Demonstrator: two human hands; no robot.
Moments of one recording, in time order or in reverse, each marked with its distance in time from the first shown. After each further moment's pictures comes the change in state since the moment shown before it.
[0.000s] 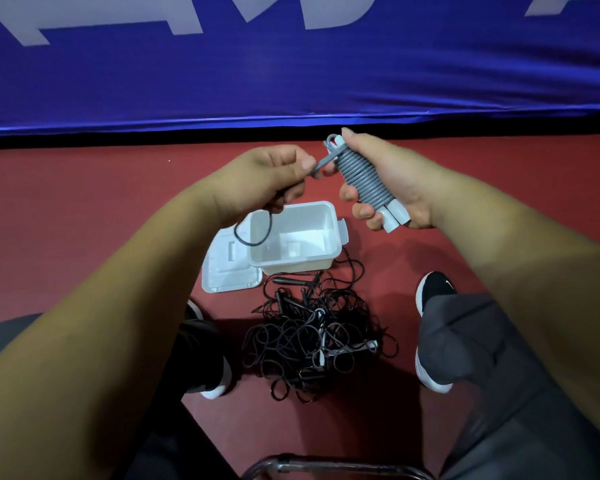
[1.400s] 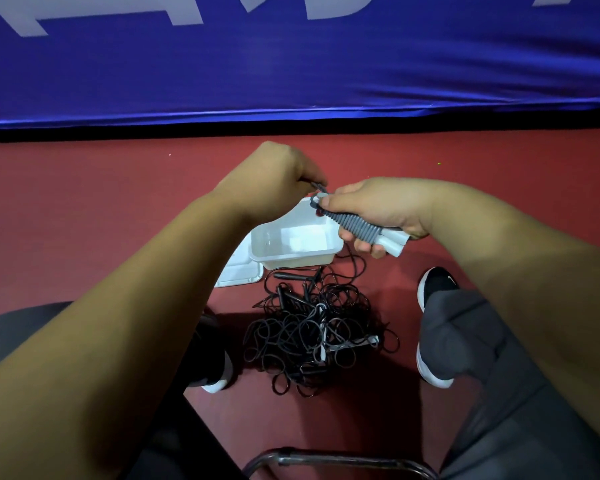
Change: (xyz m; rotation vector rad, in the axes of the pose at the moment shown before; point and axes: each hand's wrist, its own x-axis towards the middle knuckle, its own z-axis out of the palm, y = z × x) left_hand 0.012 -0.002 0.013 0.912 0.157 0.291; right_hand 0.014 0.030 0.012 -0.361 -0.063 0.161
